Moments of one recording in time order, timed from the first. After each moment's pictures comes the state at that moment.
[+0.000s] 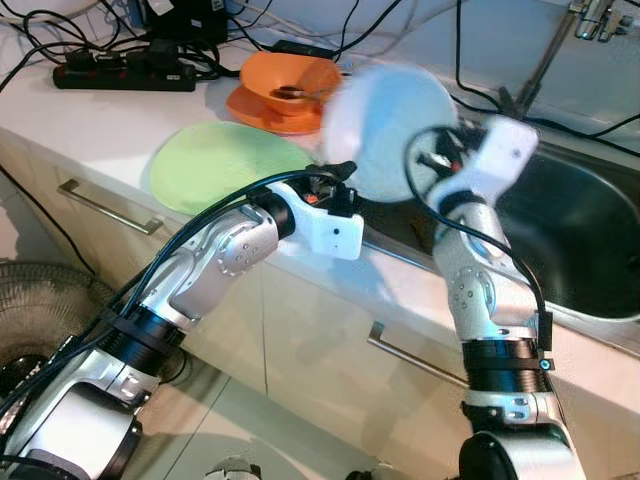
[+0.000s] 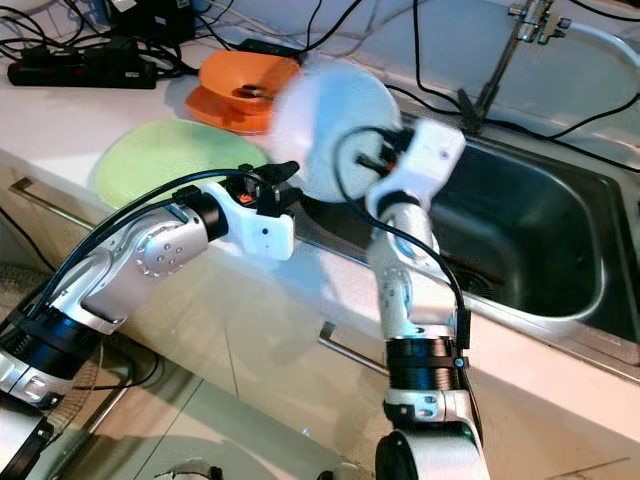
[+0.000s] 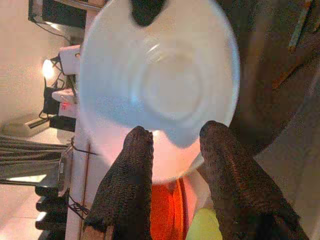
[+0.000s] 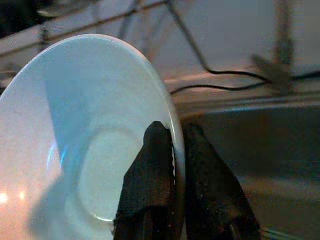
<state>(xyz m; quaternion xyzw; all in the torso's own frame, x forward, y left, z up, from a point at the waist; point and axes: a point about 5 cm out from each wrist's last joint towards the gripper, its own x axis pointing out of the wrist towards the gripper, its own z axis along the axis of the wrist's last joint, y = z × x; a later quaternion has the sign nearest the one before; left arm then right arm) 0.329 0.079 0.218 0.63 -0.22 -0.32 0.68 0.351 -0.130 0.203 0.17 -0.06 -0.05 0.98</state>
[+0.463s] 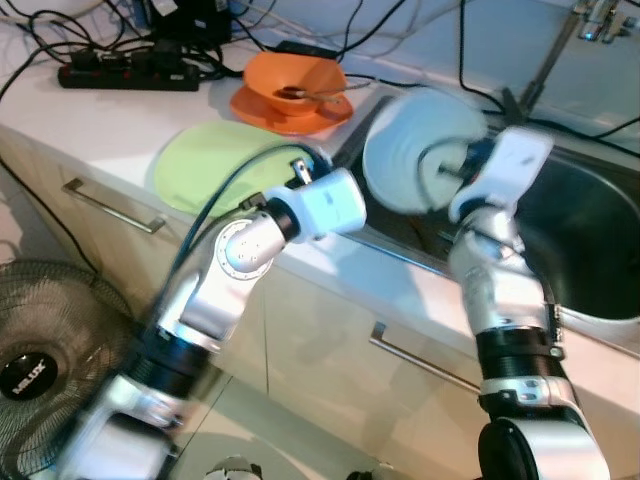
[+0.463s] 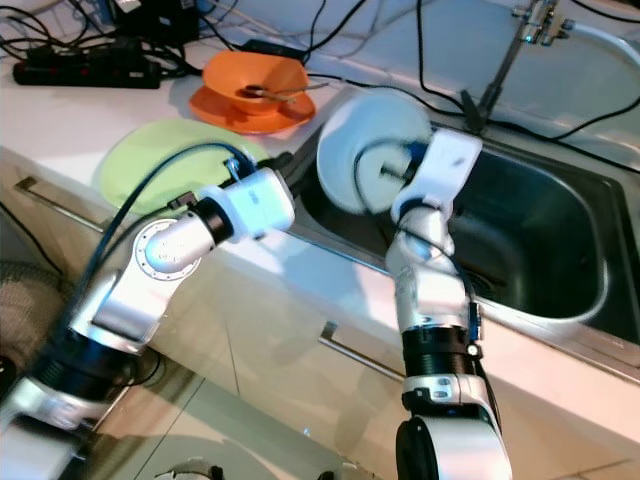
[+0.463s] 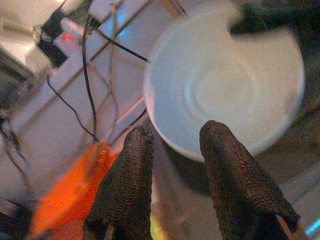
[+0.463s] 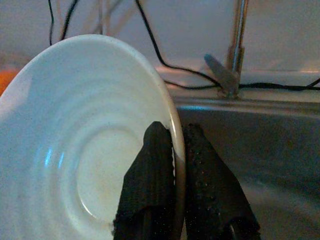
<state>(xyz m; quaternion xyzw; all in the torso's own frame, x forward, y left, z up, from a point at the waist) 0.324 0.072 0.215 0.33 -0.15 -0.32 0.88 0.364 -0.155 0.177 0.06 -0.04 -0.12 0.99</state>
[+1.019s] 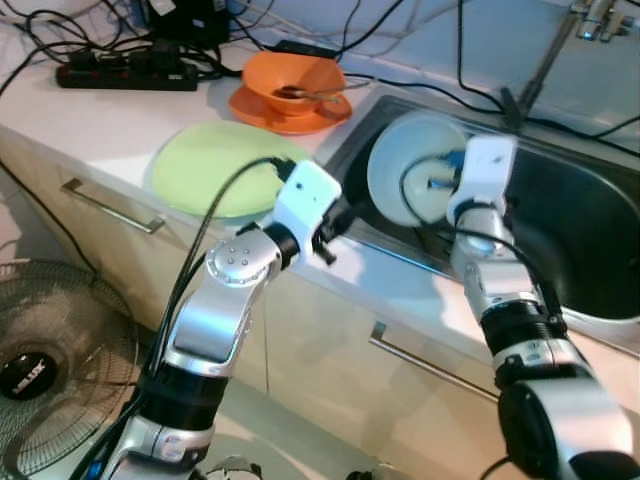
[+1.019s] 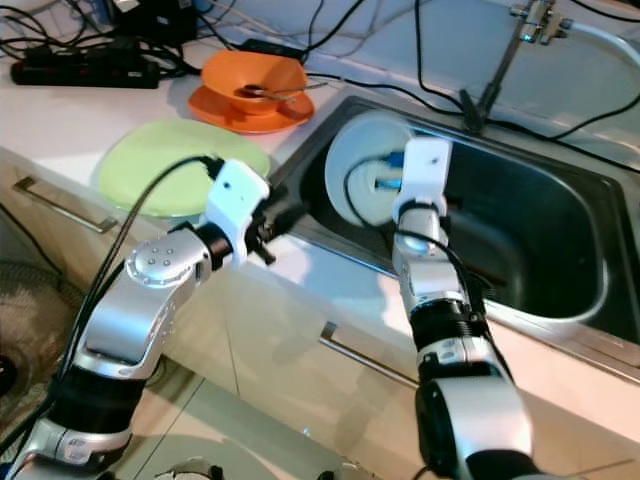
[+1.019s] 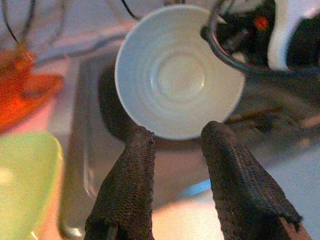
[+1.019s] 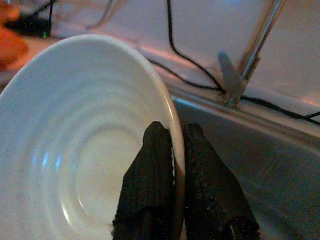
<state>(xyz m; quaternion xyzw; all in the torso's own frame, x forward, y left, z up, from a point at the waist) 0.305 0.073 0.188 0.13 0.02 -0.36 0.92 0.387 -0.166 0.160 -0.08 -0.01 -0.10 0.99</state>
